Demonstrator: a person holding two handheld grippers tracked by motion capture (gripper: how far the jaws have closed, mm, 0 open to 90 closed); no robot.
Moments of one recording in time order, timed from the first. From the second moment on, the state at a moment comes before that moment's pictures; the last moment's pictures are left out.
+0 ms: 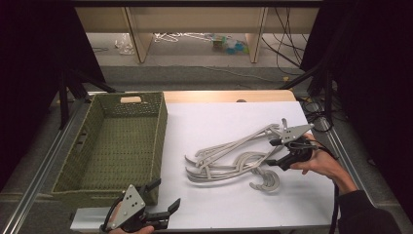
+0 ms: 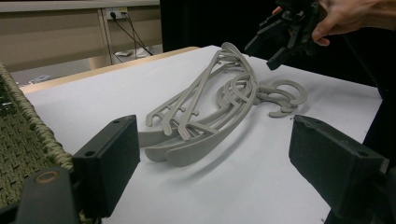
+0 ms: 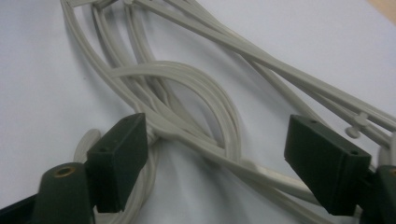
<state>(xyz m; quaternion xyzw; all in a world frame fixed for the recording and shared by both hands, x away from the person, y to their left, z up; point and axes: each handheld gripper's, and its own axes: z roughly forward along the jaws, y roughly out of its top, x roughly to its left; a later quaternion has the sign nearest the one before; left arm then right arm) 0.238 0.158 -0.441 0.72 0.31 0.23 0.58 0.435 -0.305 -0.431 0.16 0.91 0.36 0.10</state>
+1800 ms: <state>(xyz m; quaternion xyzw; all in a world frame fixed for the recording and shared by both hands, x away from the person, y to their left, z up) 0.240 0.135 -0.444 0.76 0.26 0.23 0.55 0.413 -0.271 -0.426 -0.11 0.97 0.15 0.14</state>
